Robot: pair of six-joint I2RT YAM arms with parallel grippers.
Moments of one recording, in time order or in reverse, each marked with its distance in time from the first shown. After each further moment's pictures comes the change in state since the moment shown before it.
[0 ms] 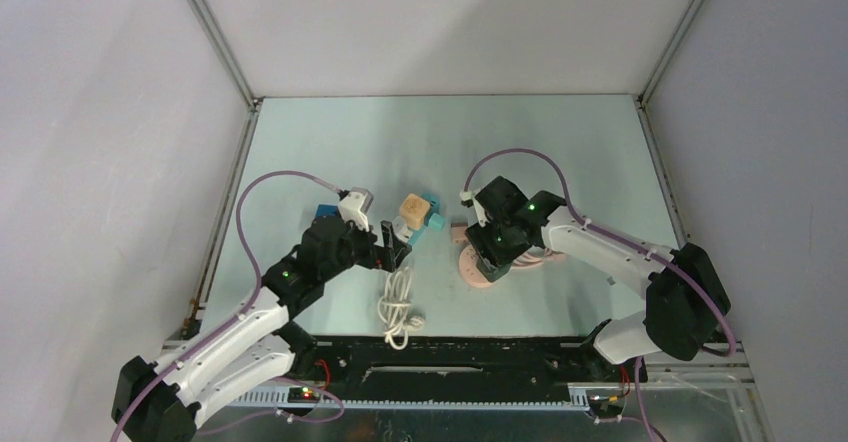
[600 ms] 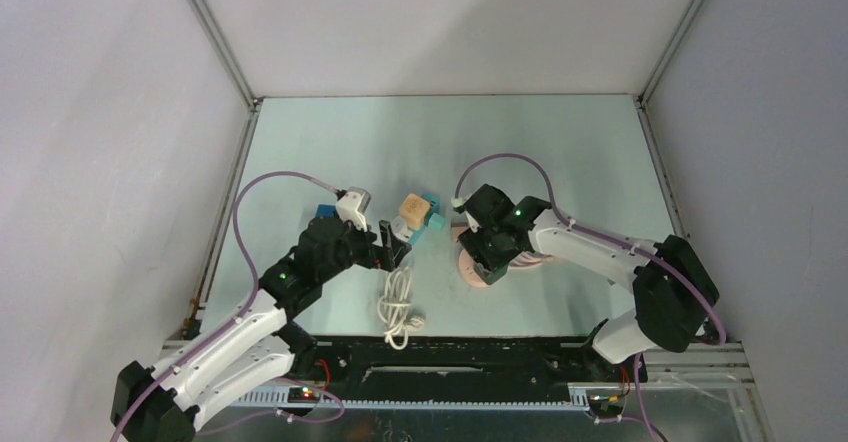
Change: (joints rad) left arm 0.000 -0.026 0.000 0.000 -0.001 -0.002; right arm 0.060 0.066 -0.001 0.032 0.073 0.019
